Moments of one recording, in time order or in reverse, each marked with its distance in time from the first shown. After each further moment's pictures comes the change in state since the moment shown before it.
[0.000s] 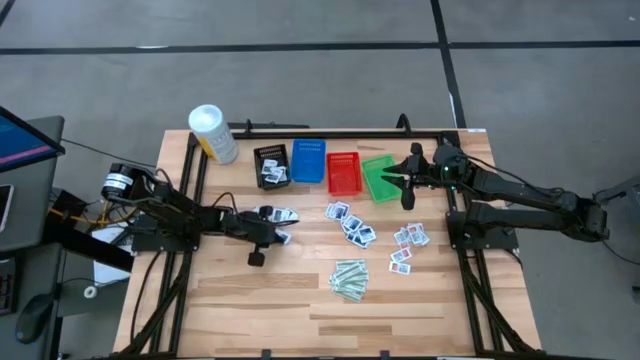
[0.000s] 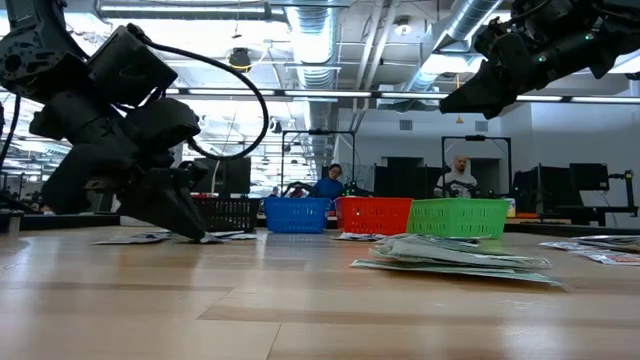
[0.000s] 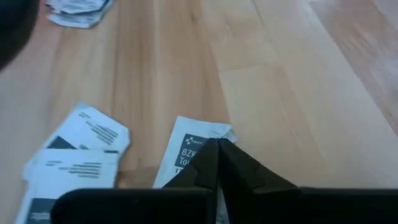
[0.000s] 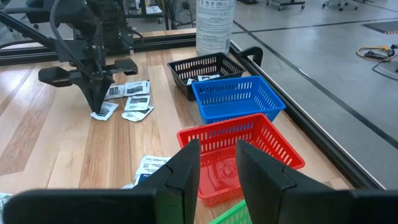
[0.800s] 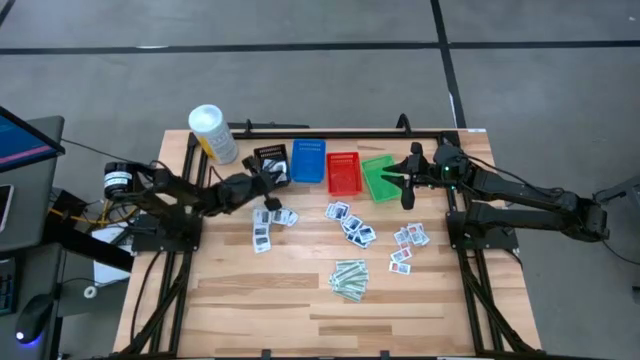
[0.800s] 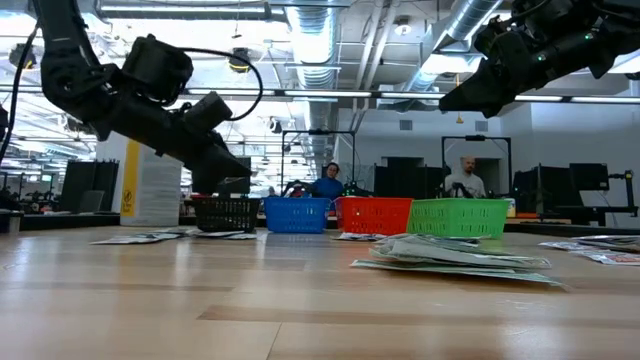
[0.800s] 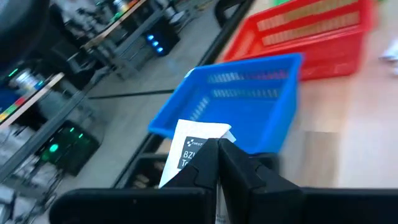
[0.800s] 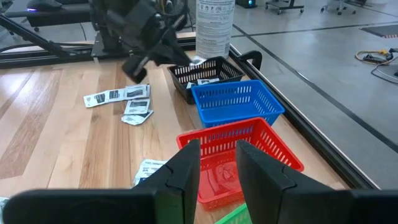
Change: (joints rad) left arm 0.388 -0.009 0.006 0.367 -0.411 0.303; right arm 0.000 0.000 0.000 0.015 0.000 0.000
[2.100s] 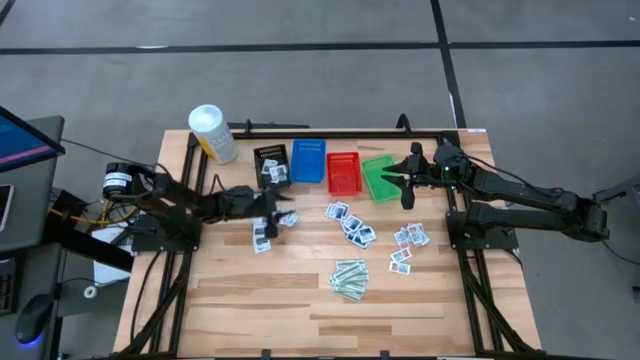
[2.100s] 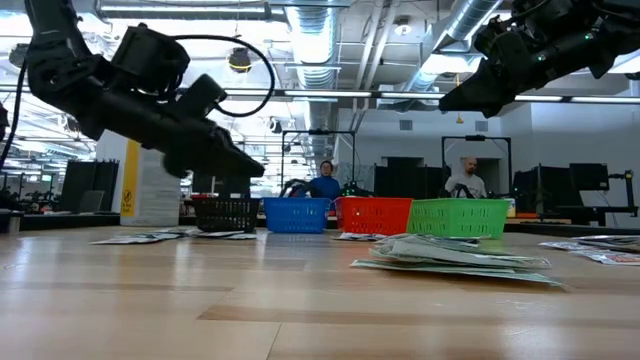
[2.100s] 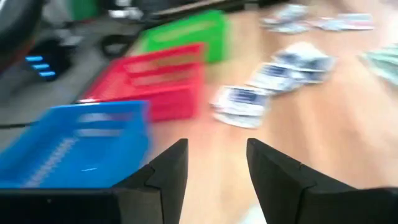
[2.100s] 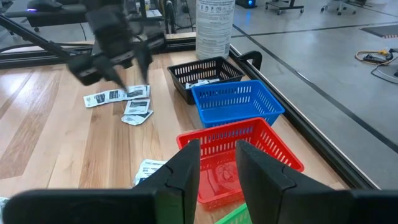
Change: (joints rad) left arm -0.155 -0.002 -0.006 -0.036 0.369 -0.188; right arm 0.000 0.000 0.000 0.001 0.000 0.000
